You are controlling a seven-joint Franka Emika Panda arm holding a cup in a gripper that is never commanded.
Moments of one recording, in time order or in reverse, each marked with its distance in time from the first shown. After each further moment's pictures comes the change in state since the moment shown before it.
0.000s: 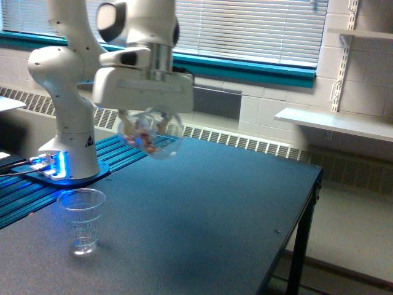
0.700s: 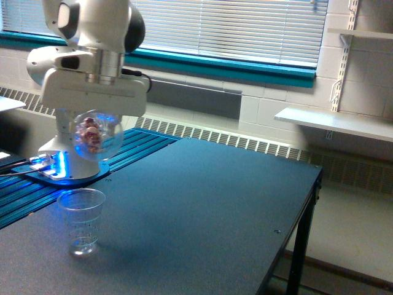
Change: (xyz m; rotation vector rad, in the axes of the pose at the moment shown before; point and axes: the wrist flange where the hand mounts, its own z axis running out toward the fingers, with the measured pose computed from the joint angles) arm -0.007 0.097 0.014 -0.126 -0.083 0.184
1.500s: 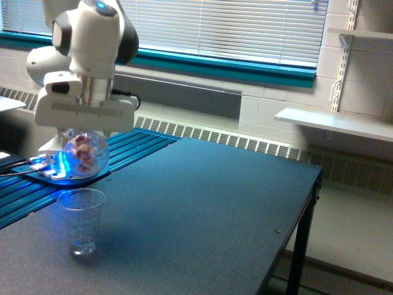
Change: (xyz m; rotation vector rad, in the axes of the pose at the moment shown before) arm -0.030 0.030 0.052 -0.139 -0.129 0.021
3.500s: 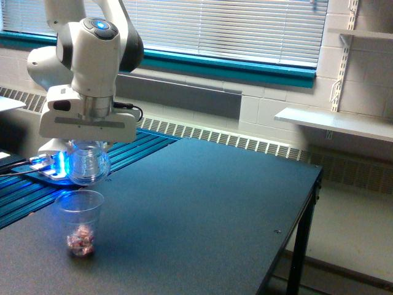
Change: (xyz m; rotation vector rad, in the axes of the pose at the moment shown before) arm -0.003 -0.006 0.022 -0.069 -0.139 0.065
